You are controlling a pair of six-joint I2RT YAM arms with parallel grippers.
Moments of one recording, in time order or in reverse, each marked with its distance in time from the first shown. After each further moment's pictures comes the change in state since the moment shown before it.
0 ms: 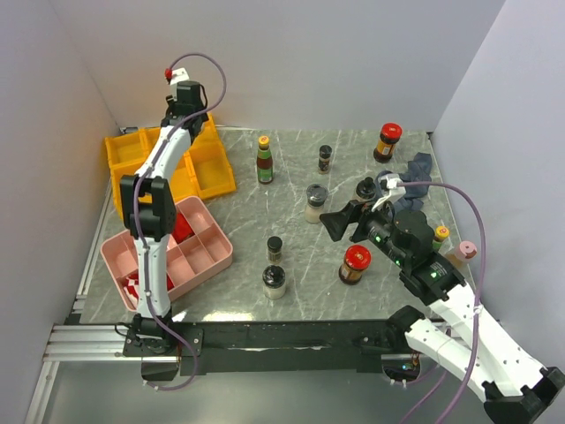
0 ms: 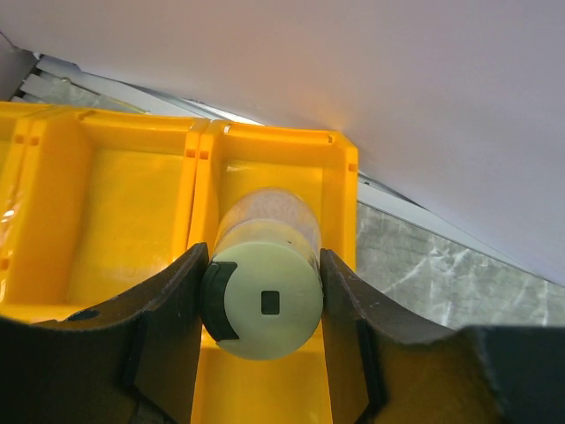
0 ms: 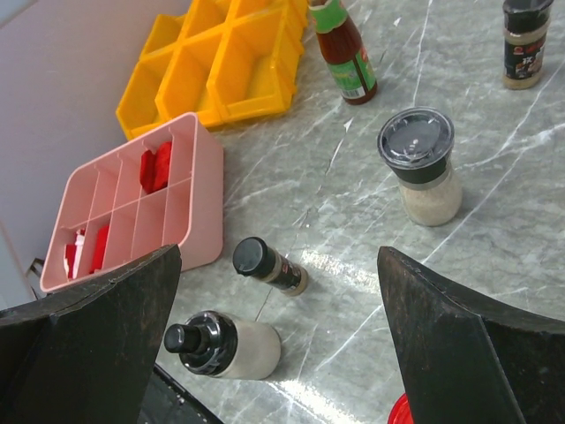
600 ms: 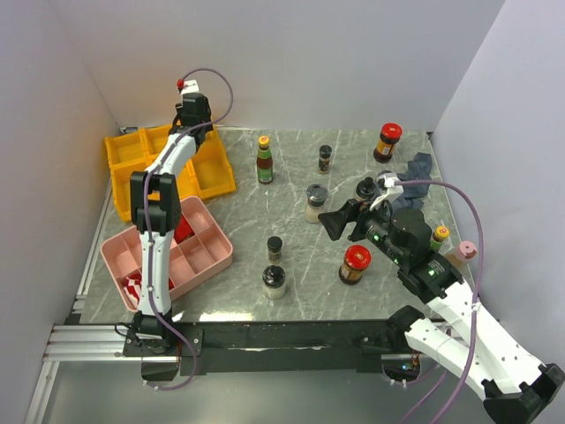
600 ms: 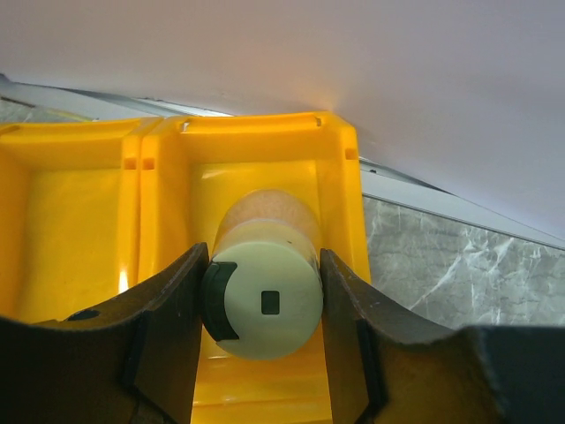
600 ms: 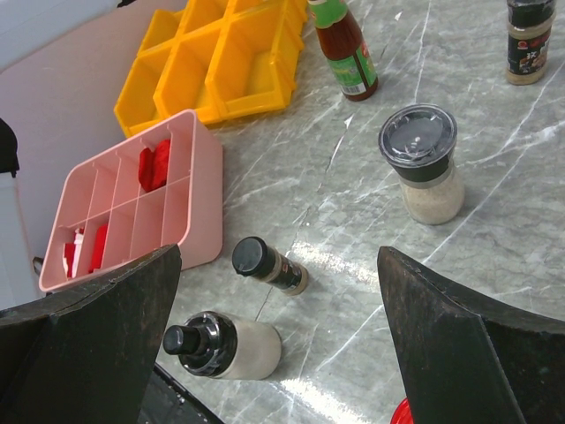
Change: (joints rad) left arm 0.014 0.146 0.004 0.148 0.086 0.113; right arm 0.000 0.023 0.000 0.009 -0.005 0.004
